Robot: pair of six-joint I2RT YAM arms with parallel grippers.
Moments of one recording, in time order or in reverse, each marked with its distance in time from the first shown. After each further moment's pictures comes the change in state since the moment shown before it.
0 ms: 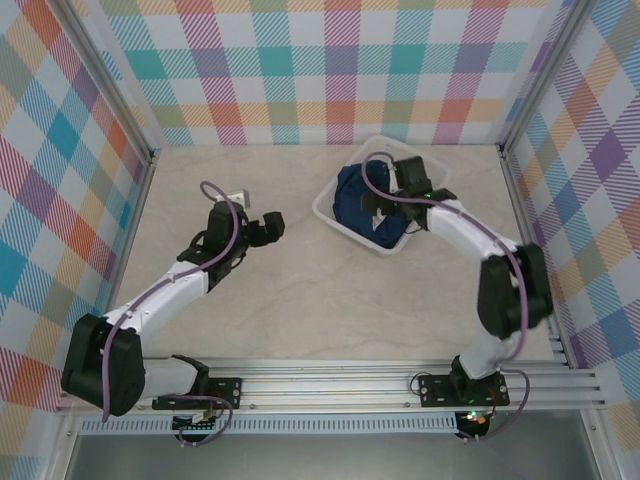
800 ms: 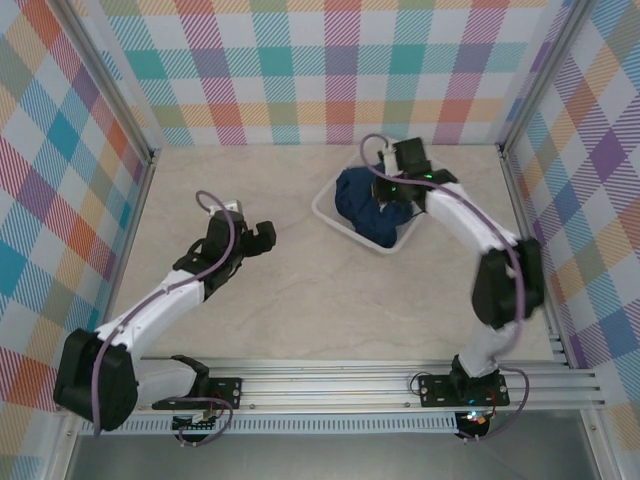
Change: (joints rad) left arm -0.026 -0.115 -0.063 -0.122 -0.161 -0.034; right arm 0.008 -0.070 0.147 -0.079 -0.147 -0.043
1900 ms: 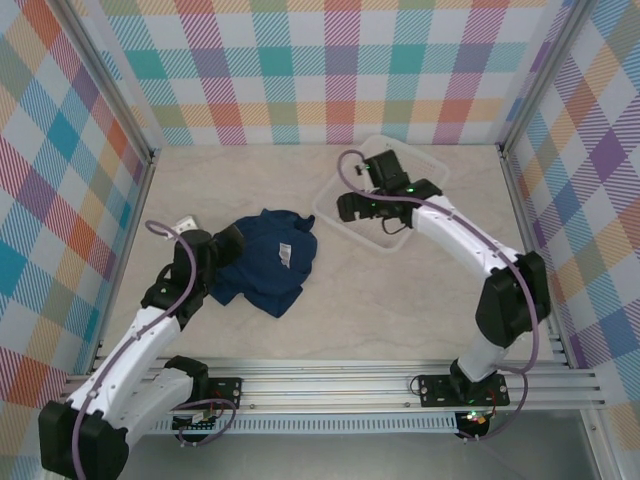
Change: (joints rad) left arm 0.106 -0.269 -0.107 -0.108 -0.050 -0.137; right arm 0.219 0.031 0.027 -0.136 0.159 0.080
